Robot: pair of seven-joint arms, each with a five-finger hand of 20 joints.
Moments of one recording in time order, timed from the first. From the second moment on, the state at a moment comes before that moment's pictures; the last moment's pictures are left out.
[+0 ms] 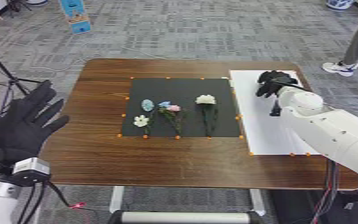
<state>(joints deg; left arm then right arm) 135.5 -60.2 -114.0 -128.6 38.5 -0.9 8.4 -40.9 -47.8 25.0 -61.7 -113.8 3.0 19.0</state>
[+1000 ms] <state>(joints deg) 135.5 -60.2 -114.1 -128.6 38.5 -1.0 8.2 -50.2 -39.0 29.0 -83.9 -116.3 12.8 10.2</state>
